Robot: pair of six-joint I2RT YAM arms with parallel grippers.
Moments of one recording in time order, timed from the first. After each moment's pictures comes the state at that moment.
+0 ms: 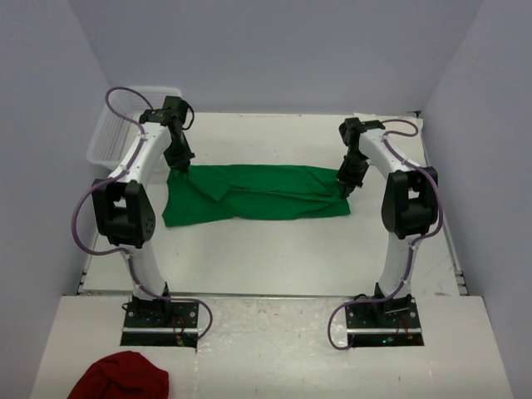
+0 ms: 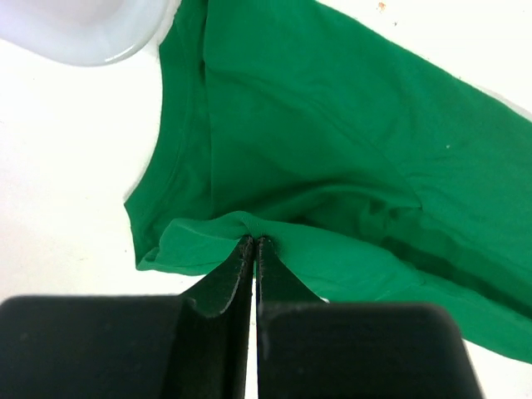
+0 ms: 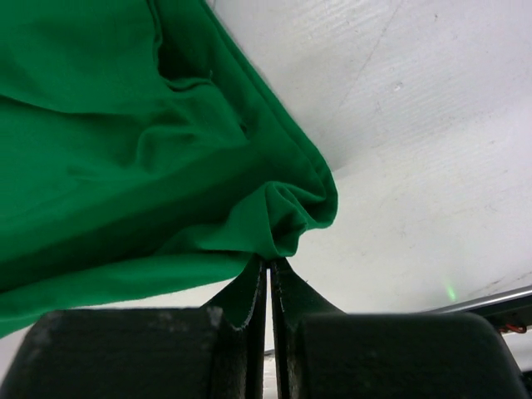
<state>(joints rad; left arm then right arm) -0.12 1.91 1.76 -1.10 -0.19 -0.54 0.18 2.03 1.69 -1.23 0.07 0.69</state>
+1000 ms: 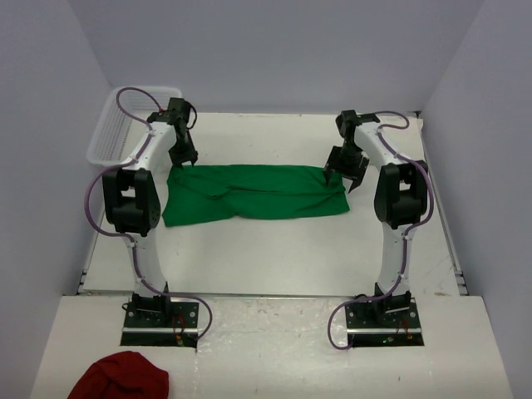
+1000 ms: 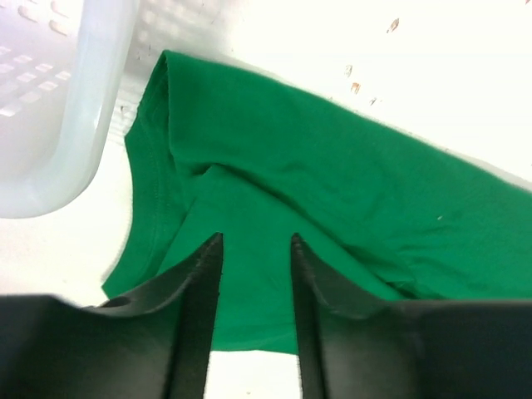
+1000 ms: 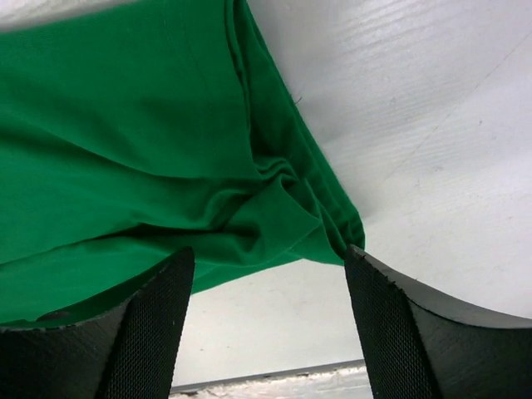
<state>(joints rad) -0.10 2.06 1.80 -0.95 -0.18 -0.47 0.17 2.19 1.89 -1.23 0.04 0.60</state>
